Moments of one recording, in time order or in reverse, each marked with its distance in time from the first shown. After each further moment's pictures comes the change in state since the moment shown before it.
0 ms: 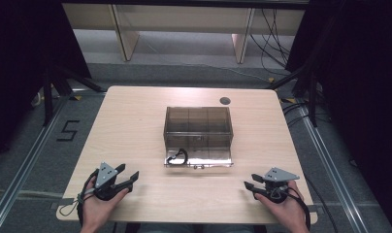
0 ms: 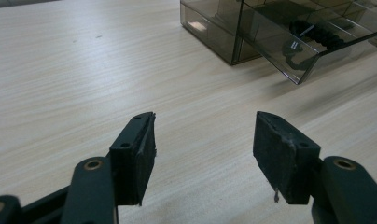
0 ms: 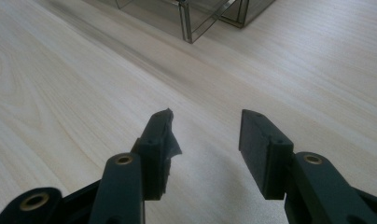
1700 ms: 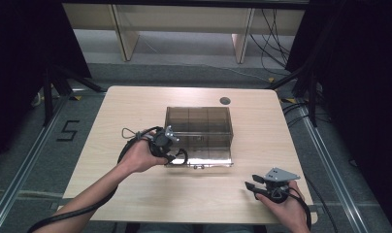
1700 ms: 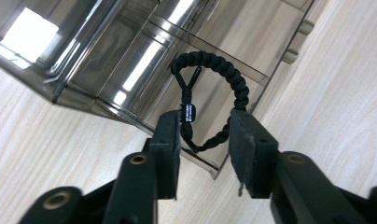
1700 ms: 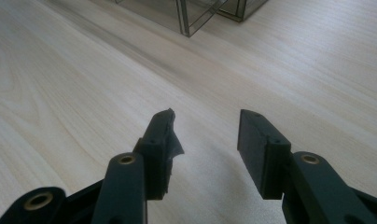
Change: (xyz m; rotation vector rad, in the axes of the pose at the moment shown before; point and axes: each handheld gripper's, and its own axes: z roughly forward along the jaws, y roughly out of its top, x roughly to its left) left arm -0.069 0.147 0.089 0.567 -0.318 0.451; right arm -0.003 -0.002 -0.001 0.014 0.010 0.004
